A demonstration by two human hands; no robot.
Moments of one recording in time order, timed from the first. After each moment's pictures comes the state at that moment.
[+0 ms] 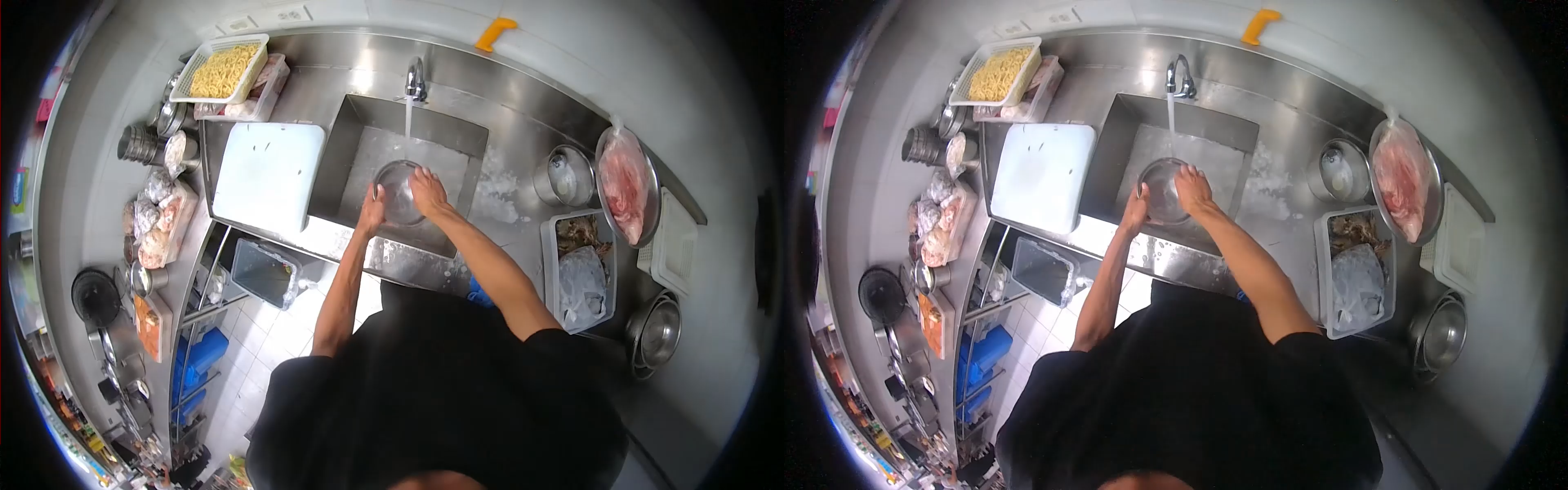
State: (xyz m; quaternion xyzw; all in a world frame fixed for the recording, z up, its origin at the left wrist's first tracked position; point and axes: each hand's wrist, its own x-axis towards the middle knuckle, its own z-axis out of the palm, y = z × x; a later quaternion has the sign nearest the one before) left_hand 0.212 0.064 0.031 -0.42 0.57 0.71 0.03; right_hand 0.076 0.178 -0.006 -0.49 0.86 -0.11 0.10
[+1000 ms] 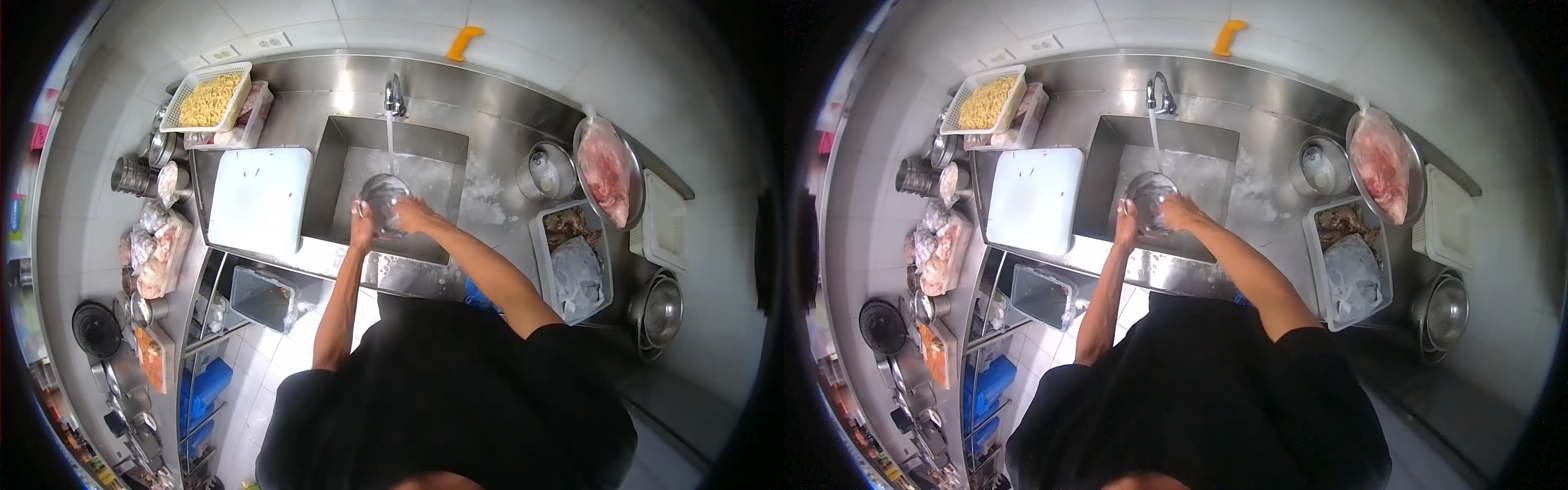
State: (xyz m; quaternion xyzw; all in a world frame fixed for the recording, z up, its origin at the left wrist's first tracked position) left_hand 0.213 0.077 0.049 -0.43 0.56 0.71 -0.04; right_hand 0.087 0.185 0.006 -0.53 0.79 -0.05 0.29
